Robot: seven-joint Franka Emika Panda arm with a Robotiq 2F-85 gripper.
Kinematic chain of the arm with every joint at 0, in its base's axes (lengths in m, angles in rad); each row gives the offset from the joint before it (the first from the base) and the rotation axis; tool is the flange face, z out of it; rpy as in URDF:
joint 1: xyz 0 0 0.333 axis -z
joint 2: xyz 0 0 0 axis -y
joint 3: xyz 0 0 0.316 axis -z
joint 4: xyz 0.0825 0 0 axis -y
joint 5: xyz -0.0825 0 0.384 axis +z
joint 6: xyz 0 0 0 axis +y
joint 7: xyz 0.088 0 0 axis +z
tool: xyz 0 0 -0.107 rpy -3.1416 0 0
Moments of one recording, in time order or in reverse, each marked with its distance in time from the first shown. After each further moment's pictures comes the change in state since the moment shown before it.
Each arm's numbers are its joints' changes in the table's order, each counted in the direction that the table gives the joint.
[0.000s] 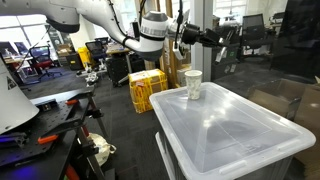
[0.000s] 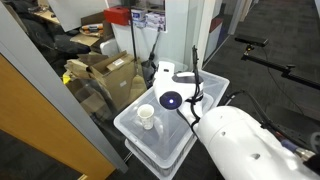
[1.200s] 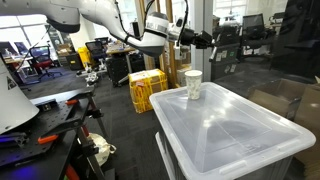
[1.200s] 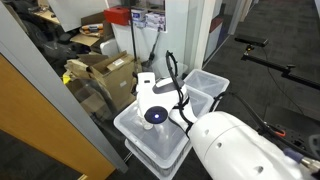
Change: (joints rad) arm 0.009 0.000 -0.003 0.183 -0.265 0.039 -0.094
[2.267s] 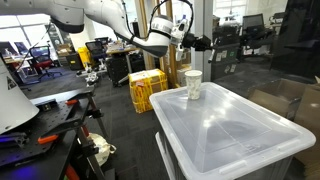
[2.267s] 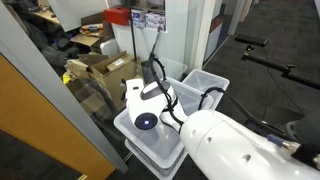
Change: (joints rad) arm 0.080 -0.001 -0.042 0.191 -0.149 0.039 -0.091
